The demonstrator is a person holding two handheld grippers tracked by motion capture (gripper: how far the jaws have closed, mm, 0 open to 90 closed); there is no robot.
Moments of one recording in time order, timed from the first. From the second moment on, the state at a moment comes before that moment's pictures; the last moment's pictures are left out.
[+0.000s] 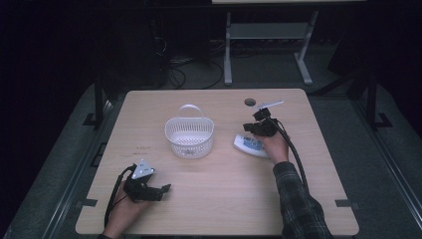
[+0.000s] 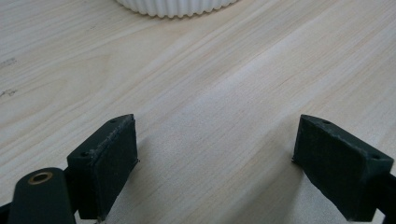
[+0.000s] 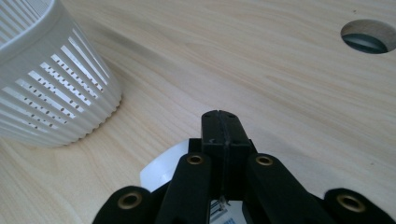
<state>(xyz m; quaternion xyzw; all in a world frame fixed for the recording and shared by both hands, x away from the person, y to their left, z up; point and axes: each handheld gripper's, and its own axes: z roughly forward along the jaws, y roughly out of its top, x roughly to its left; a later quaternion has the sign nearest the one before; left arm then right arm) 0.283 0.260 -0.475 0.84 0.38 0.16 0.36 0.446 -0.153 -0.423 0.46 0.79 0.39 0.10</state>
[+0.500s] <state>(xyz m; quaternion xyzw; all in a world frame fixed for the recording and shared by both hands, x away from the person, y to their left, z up) 0.283 0.260 -0.475 0.84 0.37 0.16 0.36 0.455 -0.141 -0.441 0.46 0.80 0.36 0.09</state>
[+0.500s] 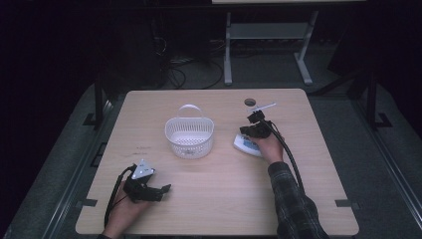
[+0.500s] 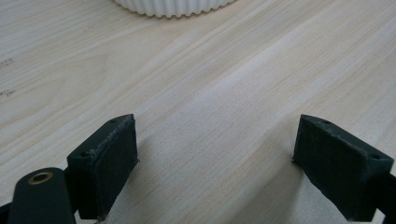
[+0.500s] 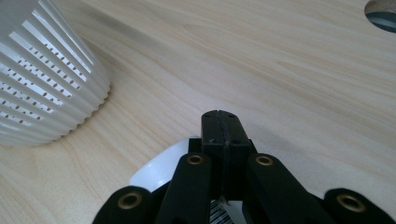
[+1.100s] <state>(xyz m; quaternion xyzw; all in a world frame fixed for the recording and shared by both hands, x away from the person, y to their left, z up) 0.283 0.260 -0.475 0.84 0.37 0.16 0.36 0.448 -0.132 -0.440 0.45 0.81 0.36 0.08</state>
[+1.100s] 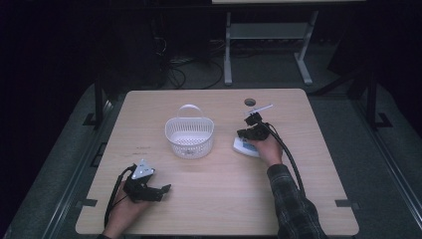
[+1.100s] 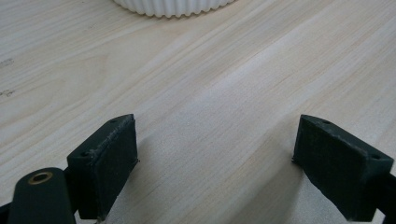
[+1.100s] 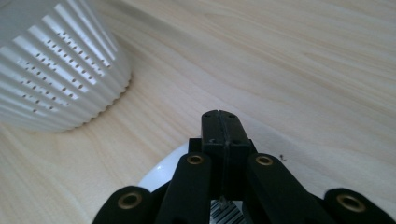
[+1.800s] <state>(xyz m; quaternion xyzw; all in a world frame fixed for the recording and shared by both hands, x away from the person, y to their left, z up) 0.283 0.260 -0.475 0.84 0.37 0.16 0.36 0.426 -0.119 -0.442 0.42 0.84 0.34 0.06</state>
